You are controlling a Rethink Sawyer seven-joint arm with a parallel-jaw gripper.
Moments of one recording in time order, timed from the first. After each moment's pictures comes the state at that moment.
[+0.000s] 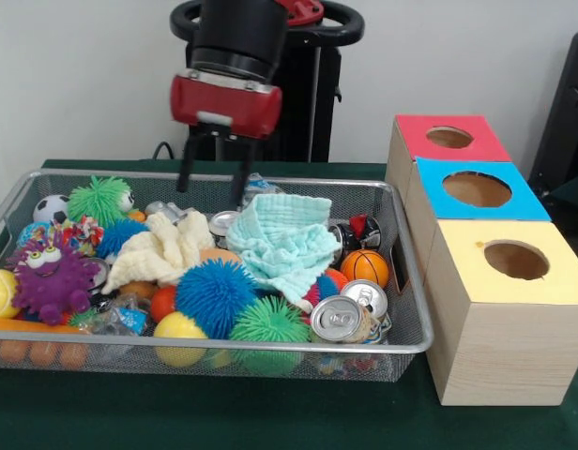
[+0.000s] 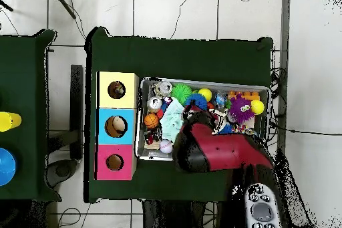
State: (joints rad) arm -0.34 -0.78 -0.02 1.76 -0.56 0.07 2.30
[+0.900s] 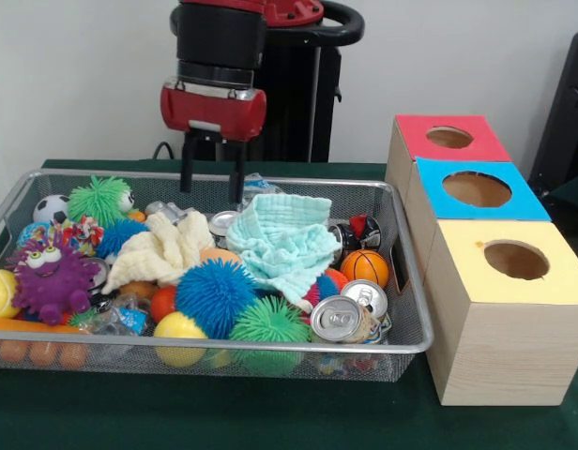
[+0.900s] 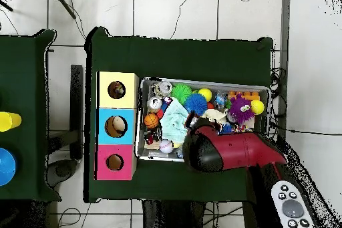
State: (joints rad) arm -0.56 -0.81 0.26 1.84 -0.63 0.26 2.29
